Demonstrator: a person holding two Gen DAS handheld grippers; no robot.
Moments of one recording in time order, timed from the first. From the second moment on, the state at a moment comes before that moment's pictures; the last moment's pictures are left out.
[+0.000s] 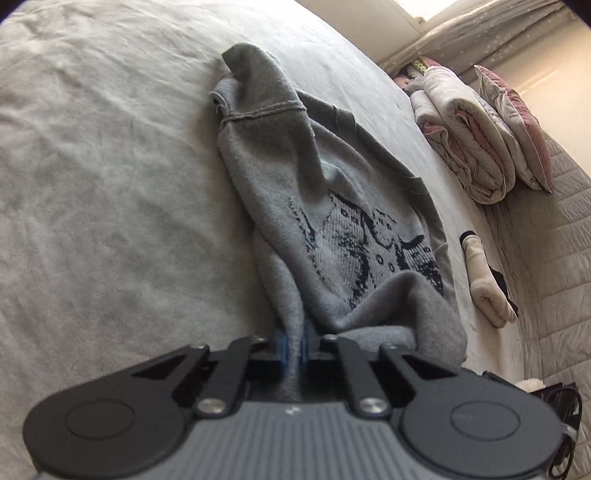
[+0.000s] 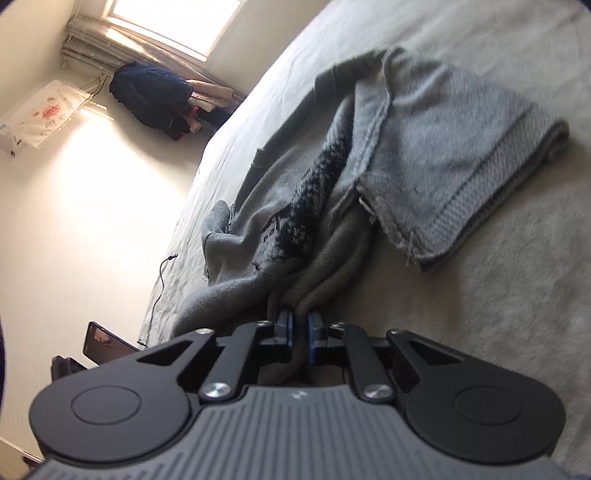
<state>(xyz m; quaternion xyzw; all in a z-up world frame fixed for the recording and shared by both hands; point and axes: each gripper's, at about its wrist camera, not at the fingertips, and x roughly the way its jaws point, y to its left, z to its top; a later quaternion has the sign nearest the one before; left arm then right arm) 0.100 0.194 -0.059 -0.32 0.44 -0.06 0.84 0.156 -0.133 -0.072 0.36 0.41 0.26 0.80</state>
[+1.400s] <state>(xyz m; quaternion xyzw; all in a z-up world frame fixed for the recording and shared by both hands) 0.034 0.238 -0.013 -0.20 0.44 -0.11 0.87 0.113 -0.126 -0.006 0.15 0.41 0.17 0.88</state>
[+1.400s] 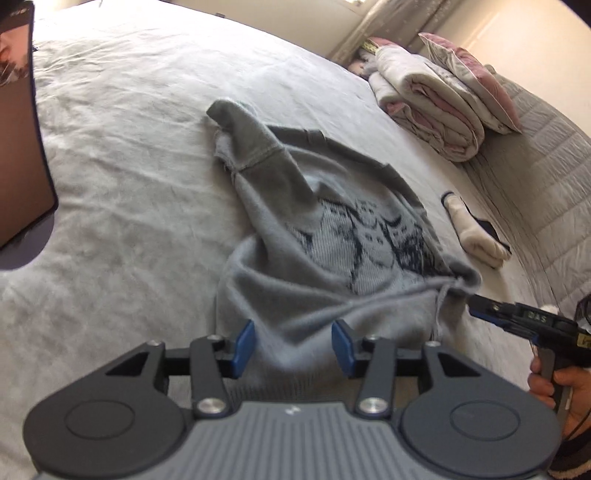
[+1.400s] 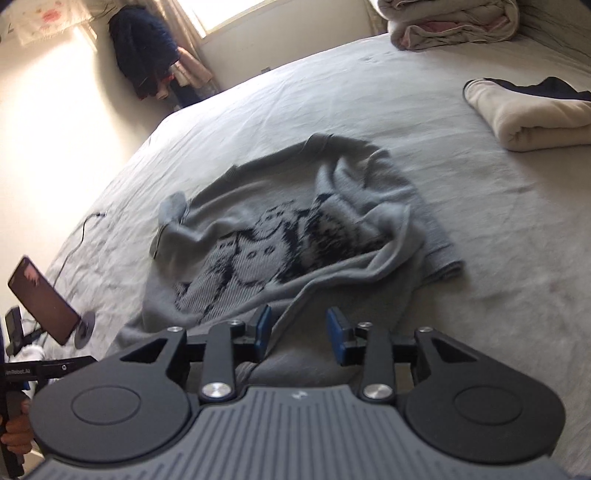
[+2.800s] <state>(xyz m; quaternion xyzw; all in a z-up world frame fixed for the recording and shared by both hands) 0.032 0.230 -0.041 -0.25 0.42 -0.04 0.87 0.096 -0.257 -0.048 0.21 0.42 0.07 0.88</state>
